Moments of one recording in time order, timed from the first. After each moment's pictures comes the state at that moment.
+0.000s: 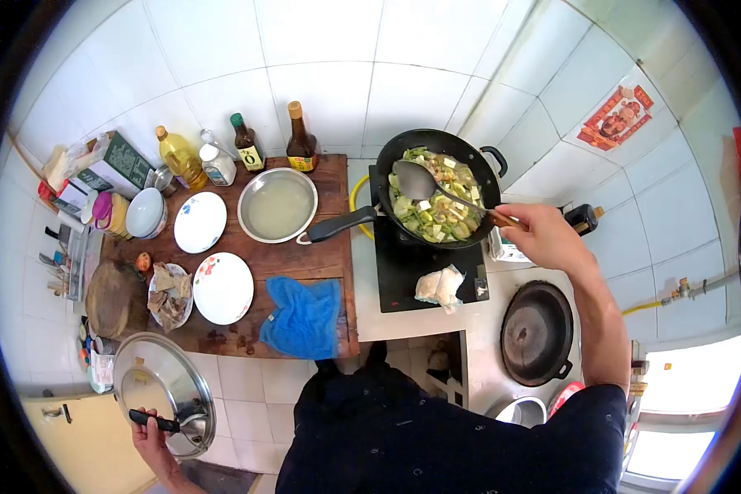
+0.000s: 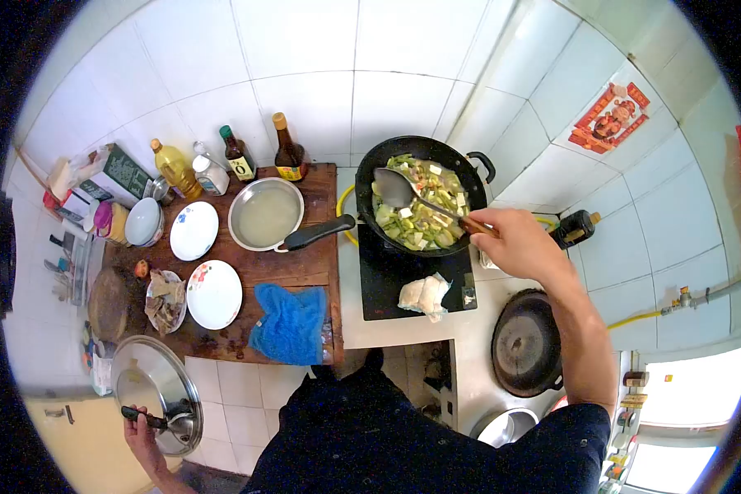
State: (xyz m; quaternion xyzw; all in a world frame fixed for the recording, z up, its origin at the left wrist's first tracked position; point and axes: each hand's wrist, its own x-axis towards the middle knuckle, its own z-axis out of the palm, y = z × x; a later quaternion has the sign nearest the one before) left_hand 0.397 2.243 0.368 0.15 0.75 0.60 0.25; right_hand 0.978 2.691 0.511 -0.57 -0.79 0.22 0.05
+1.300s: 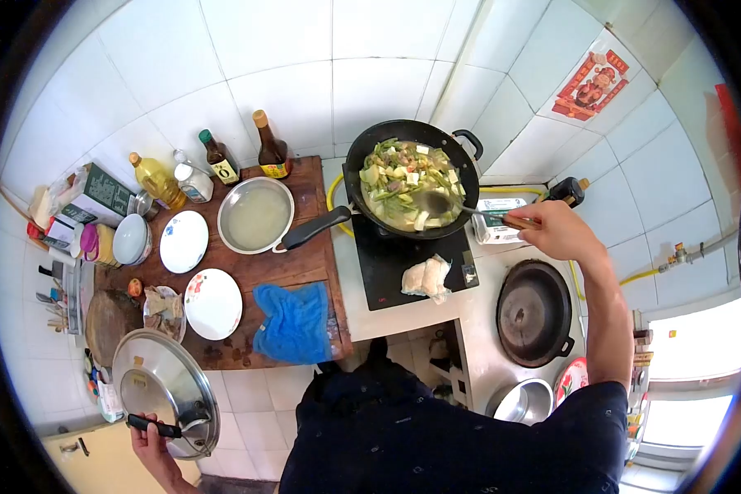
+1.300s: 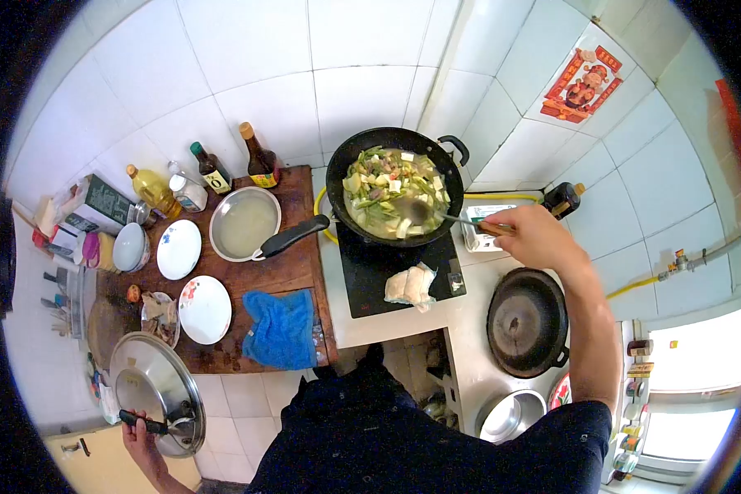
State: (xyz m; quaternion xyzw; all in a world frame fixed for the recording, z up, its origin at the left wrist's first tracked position) left_hand 0.394 2.283 0.383 0.21 0.73 0.59 0.28; right_hand 1.055 2.675 0.501 -0.58 -0.79 0.20 -0.02
